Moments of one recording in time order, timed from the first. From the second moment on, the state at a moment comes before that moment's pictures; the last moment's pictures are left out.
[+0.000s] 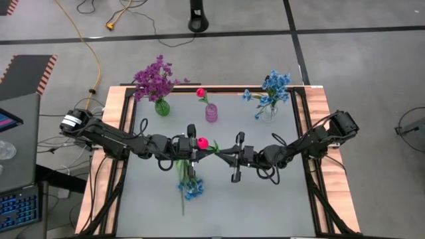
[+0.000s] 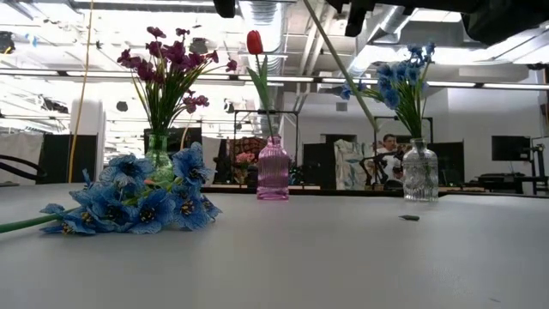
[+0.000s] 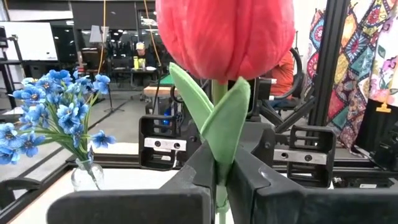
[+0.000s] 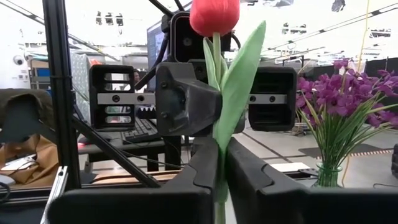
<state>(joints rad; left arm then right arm) -0.24 1.41 0.81 0.70 -0.29 0.01 0.34 1.62 0.72 1.20 0.47 -0.11</state>
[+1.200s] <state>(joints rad) 0.04 1.23 0.99 0.25 -0.33 0.22 0.39 1.62 0.72 0.96 0.63 -0.11</state>
